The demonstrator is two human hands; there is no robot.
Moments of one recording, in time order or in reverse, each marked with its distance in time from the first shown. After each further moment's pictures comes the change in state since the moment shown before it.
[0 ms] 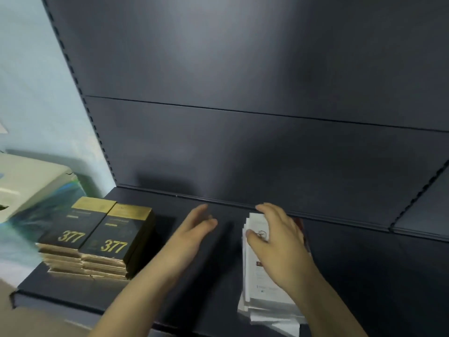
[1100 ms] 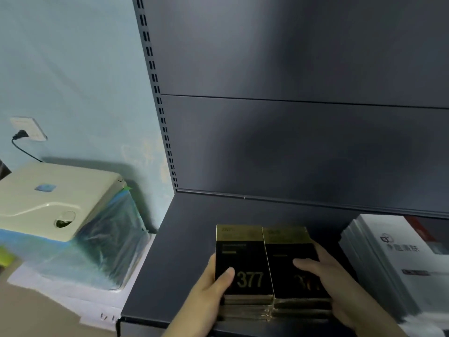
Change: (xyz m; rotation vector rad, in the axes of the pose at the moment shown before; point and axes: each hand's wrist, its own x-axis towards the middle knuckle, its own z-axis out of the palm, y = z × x) left_hand -0.010 -0.081 -0.213 -0.040 -0.210 -0.082; right_hand 0.008 -0.085 0.147 0.794 -0.176 0.594
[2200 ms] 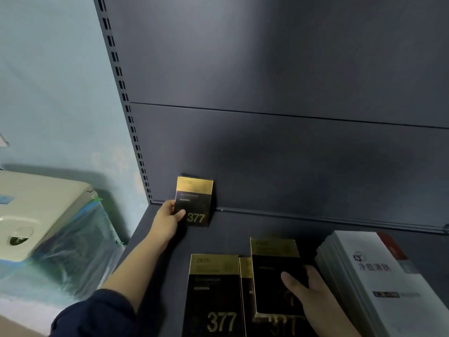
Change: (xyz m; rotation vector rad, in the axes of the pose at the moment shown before) left_hand 0.183 0.023 -0.063 0.175 0.406 0.024; right_hand 0.011 -0.003 -0.028 -0.119 0.129 0.043
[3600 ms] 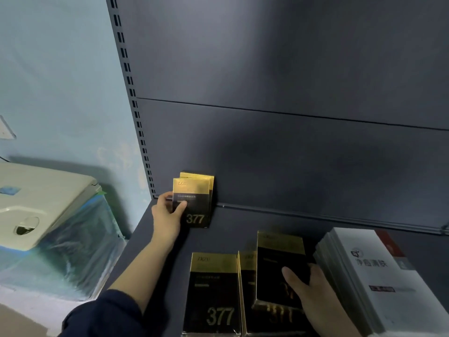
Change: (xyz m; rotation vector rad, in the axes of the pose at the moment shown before) left_hand -0.015 -0.010 0.002 -0.046 0.220 0.201; right_hand -0.009 0.004 0.001 -0.104 0.104 -0.106
